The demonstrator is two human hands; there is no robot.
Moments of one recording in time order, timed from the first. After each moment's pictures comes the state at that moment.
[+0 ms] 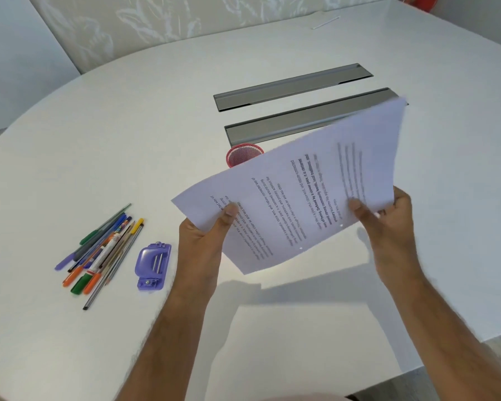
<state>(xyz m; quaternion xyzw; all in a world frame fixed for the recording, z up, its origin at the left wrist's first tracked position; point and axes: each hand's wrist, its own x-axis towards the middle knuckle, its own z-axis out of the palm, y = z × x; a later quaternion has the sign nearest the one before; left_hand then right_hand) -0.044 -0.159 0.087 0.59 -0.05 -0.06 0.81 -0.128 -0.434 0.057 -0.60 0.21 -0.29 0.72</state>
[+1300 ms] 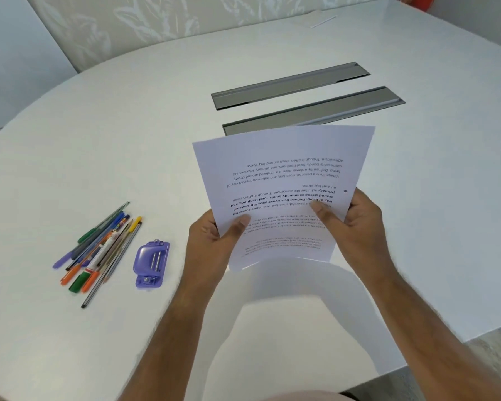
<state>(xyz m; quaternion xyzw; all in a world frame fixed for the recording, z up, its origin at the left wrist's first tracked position) -0.045 -0.159 0.064 0.67 -0.12 -0.08 0.73 -0.123 -0.388 0.081 -0.71 0.10 -0.24 0.66</state>
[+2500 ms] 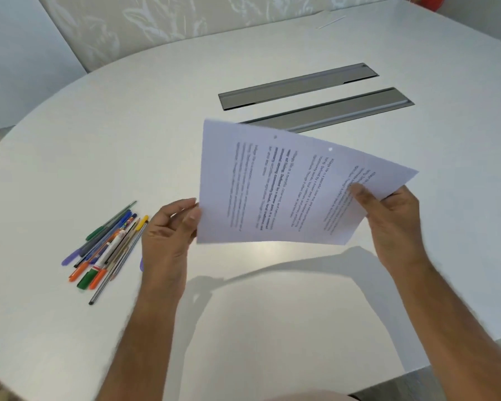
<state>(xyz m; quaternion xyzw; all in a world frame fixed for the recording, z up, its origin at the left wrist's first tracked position) -0.026 -0.104 0.075 0.56 -0.05 -0.02 0.83 -0.110 -0.437 0.067 -0.59 0.14 -0.28 0.74</state>
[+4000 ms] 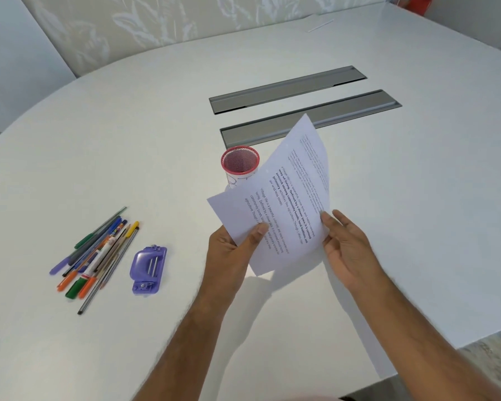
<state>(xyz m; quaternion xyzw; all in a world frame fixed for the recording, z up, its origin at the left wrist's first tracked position) -0.059 -0.189 0.057 0.60 -0.10 -0.13 0.78 -0.109 -0.409 0.012 -0.30 0.26 -0.14 0.91</state>
